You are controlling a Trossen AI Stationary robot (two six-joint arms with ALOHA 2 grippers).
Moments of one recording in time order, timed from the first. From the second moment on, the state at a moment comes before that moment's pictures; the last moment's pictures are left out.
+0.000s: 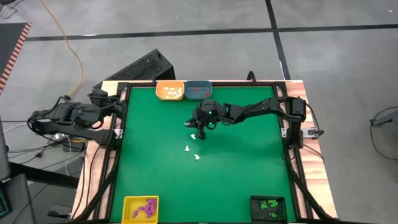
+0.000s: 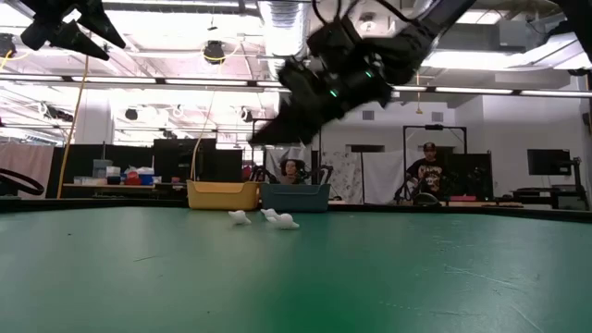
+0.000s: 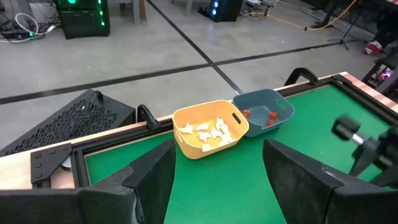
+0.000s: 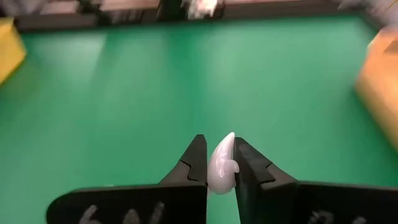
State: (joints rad) left arm -0.11 0.42 0.87 -1.02 -0.96 -0.72; right arm -0.20 1.84 1.10 0.31 -0.24 -0.03
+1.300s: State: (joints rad) left arm -0.11 0.42 0.87 -1.02 -1.00 -0.72; right arm -0.45 2.34 1.98 -0.05 0.03 0.22
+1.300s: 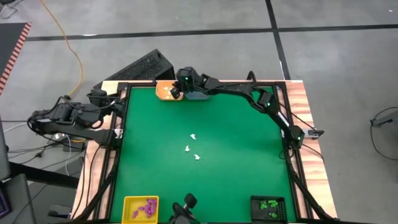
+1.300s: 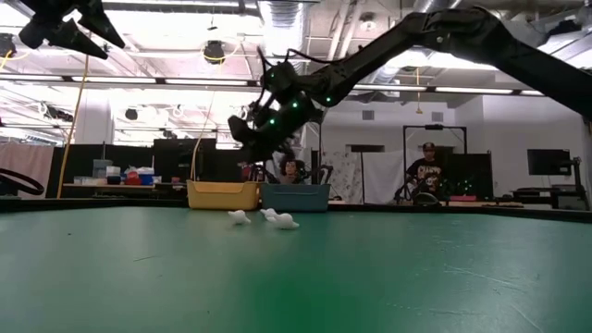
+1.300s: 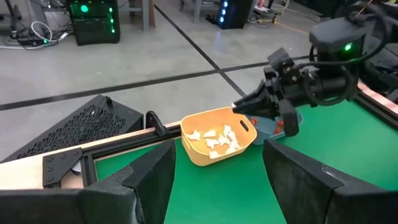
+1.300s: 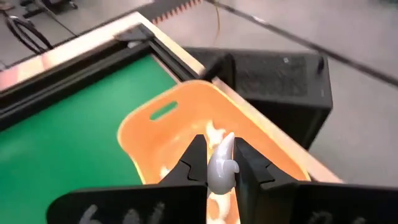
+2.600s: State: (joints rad) left arm -0.11 0.42 0.87 -1.02 -1.00 -0.70; right arm -0.47 1.90 2.07 -0.79 -0.14 -0.15
